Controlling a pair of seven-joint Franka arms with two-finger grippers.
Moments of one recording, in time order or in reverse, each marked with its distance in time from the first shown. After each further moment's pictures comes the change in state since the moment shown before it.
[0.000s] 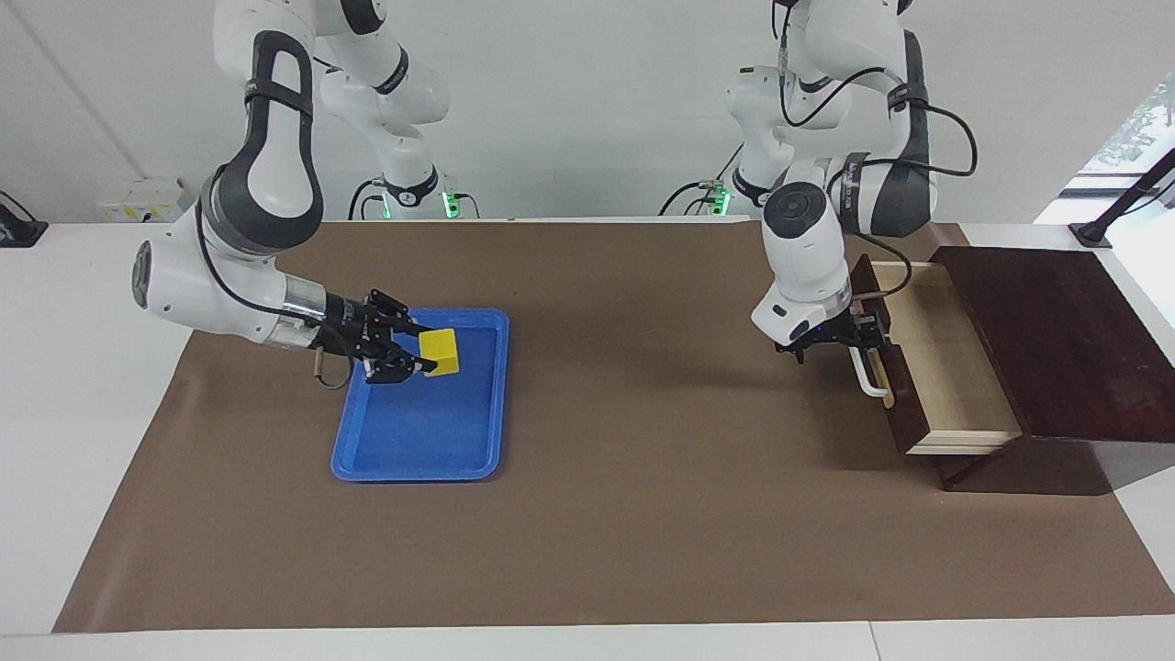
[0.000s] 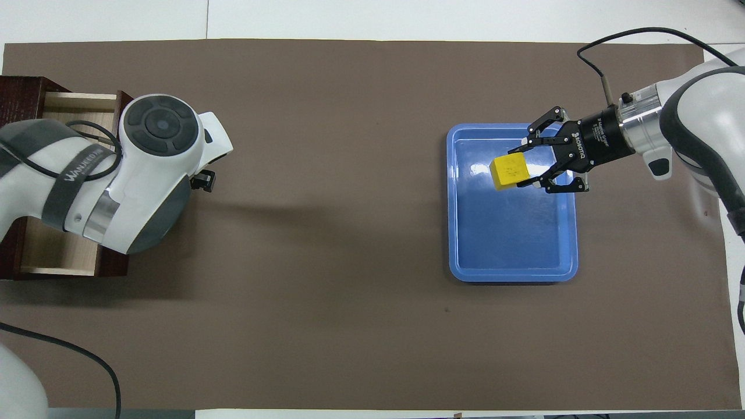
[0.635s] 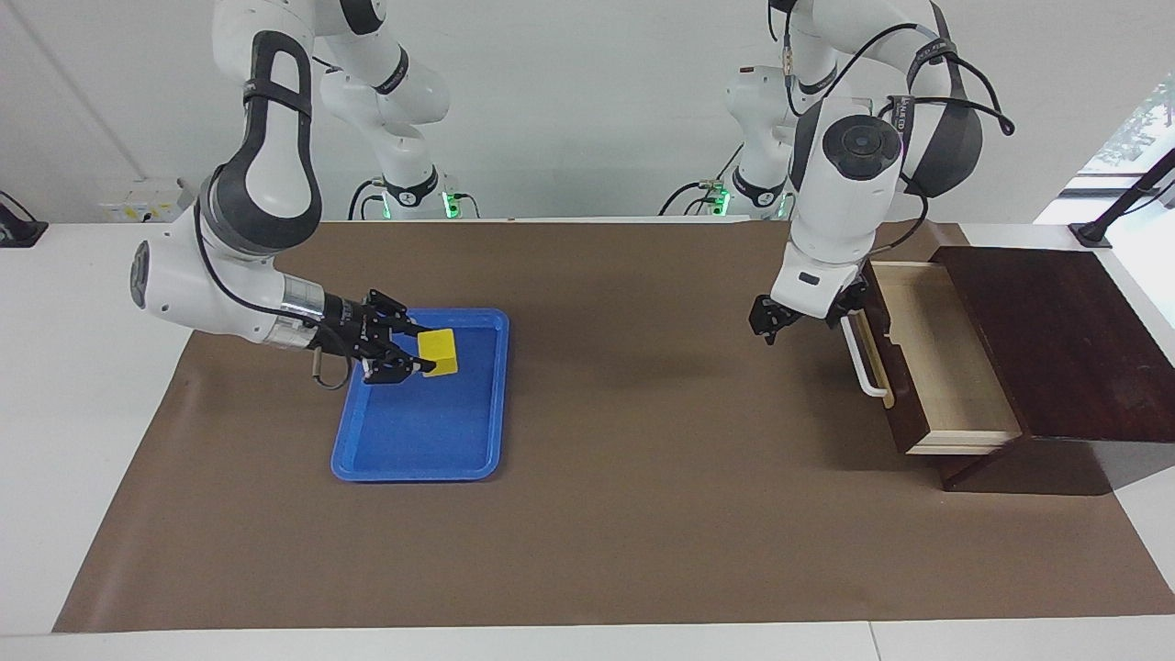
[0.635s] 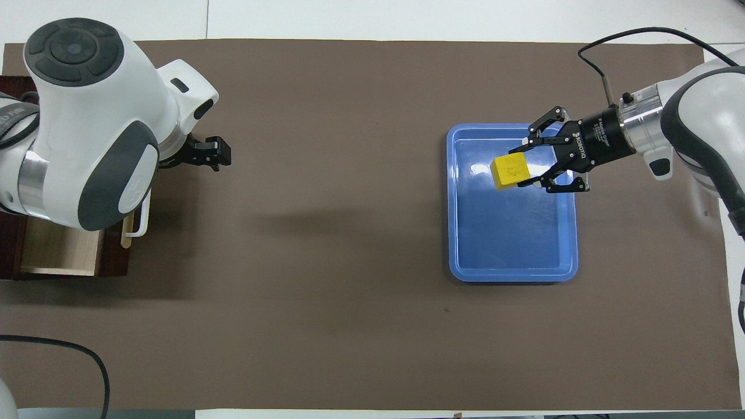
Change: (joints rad) left arm -0.026 0.039 -0.001 0.219 -0.342 -0.135 -0.427; right arm -0.003 0.000 0.000 0.000 0.000 0.000 0.000
